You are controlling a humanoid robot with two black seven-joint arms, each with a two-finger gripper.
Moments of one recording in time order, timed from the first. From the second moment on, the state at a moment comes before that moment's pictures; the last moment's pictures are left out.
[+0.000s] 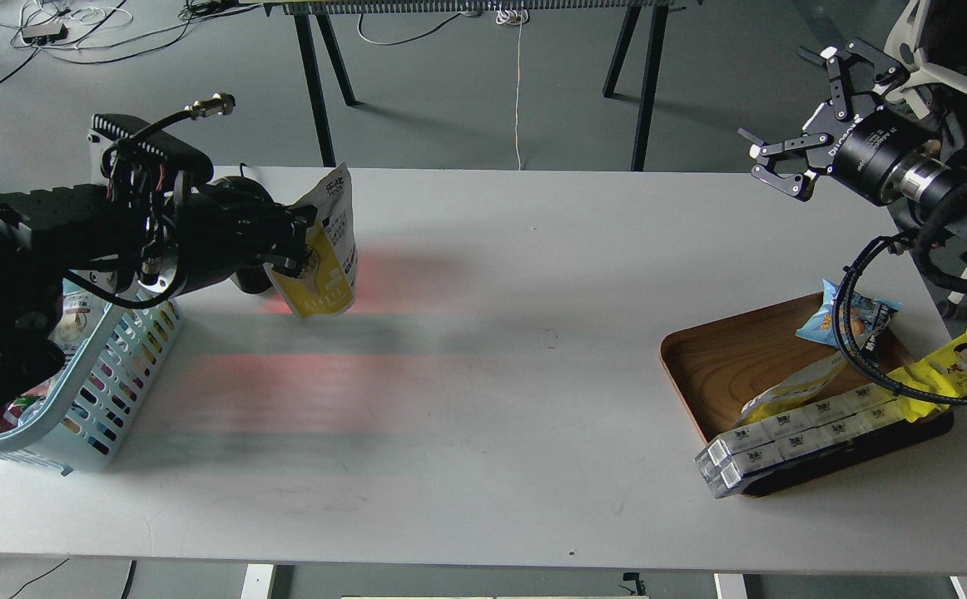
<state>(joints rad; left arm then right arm) -0.77 0.89 -0.62 -1.74 1.76 -0.49 0.22 0.90 -0.60 0.59 0.79 0.37 0.42 -0.17</state>
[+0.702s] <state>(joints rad) -0.78 0.91 -0.69 -1.76 1.75 -0.49 0.18 0.90 -0.60 0.59 0.79 0.36 0.42 -0.17</state>
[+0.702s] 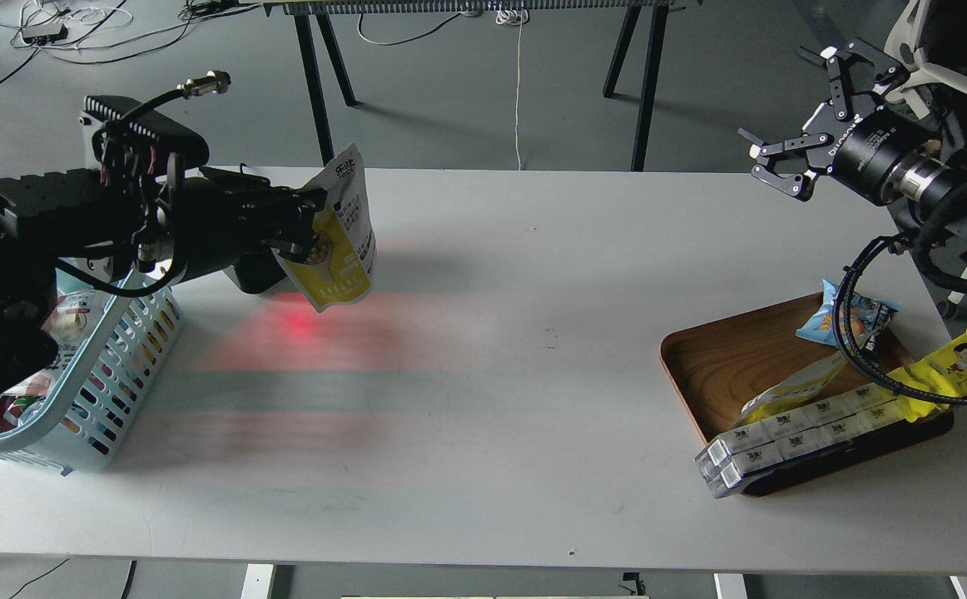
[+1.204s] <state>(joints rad) -0.78 1.17 -0.86 -1.76 1.66 -0.49 0.01 0.91 -0.60 0.59 0.79 0.36 0.42 -0.17</state>
